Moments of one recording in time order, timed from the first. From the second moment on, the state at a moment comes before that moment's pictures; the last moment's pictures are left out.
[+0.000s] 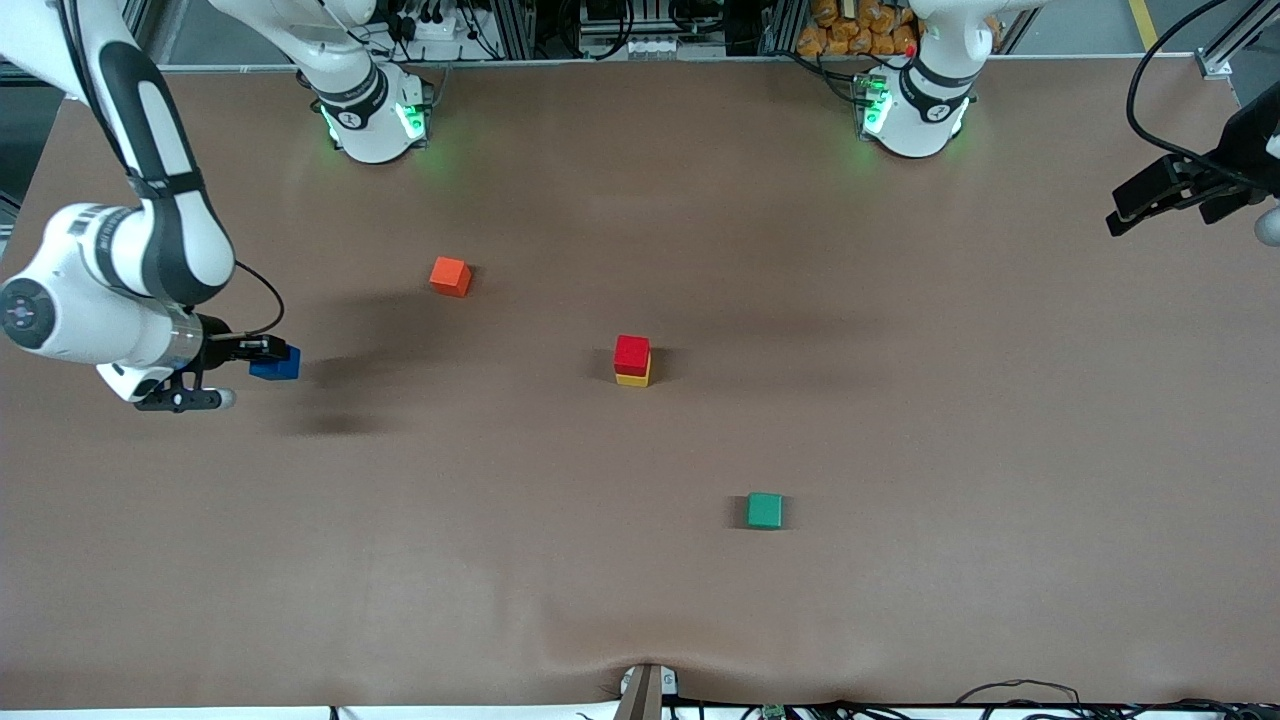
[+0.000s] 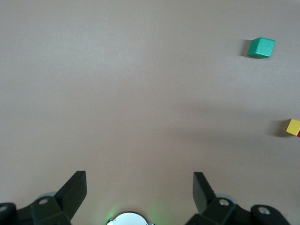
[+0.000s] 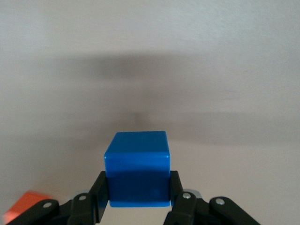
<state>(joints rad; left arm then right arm) 0.17 -0.04 -0.22 -1.49 0.02 1.45 -0.18 -0.11 0.25 -0.01 -2.01 0.09 2.00 -0.18</state>
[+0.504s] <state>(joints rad) 0.18 -0.04 -0.22 -1.50 0.02 1.45 -0.18 -0.06 0.24 -0.01 -1.73 0.13 1.65 -0.13</state>
